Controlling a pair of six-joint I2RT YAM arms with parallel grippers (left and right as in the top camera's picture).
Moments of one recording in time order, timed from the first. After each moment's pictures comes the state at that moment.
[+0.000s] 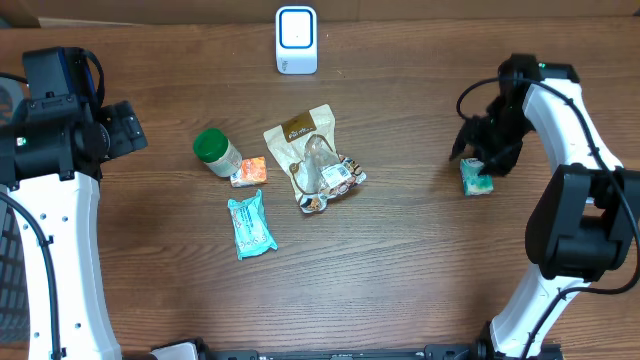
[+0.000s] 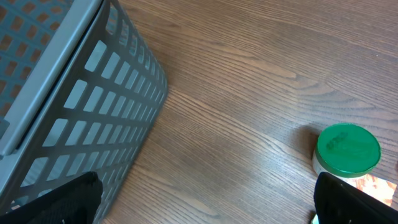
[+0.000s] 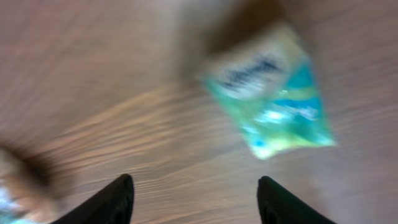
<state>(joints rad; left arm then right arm) 0.19 1.45 1.62 -1.18 -0.33 -0.19 -0.10 2.05 1.68 -1.30 -0.24 0.38</state>
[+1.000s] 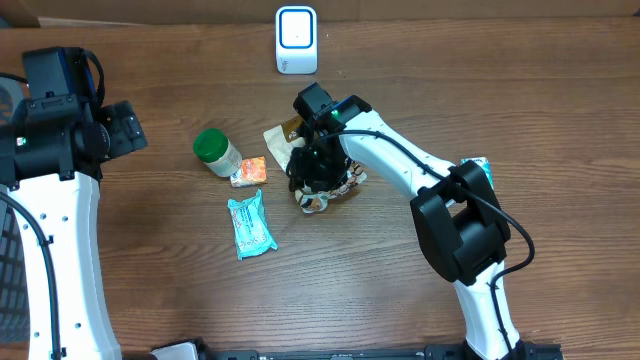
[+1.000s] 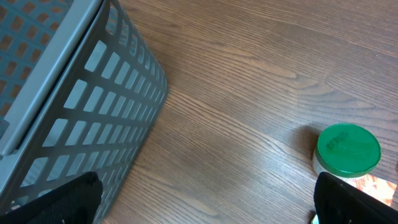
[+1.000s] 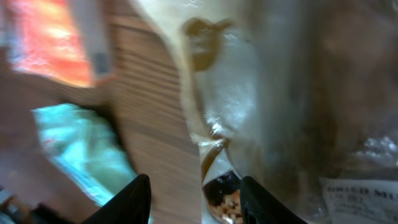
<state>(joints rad) 0.19 1.45 1.62 -1.18 -0.33 -0.19 0.61 2.23 1.77 -1.00 -0.40 0.51</state>
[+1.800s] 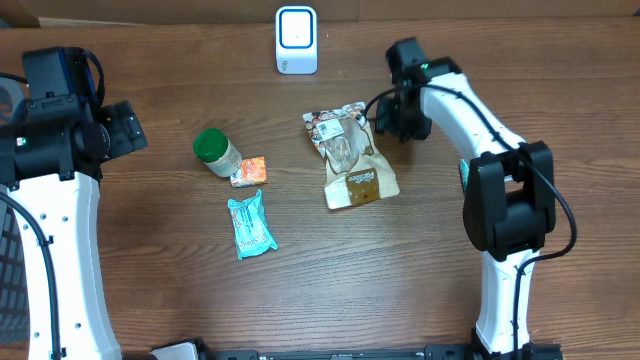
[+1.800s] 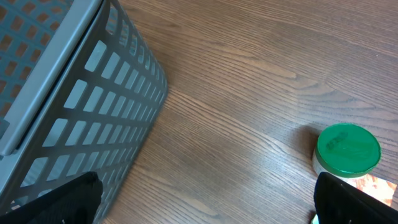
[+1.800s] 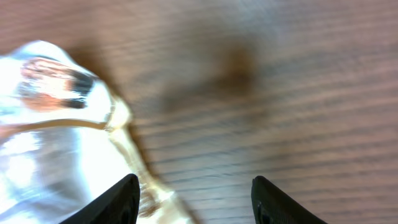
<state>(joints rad) 0.19 1.45 1.62 -1.18 -0.33 -0.19 0.26 2.24 1.85 -0.99 -0.06 0.39</state>
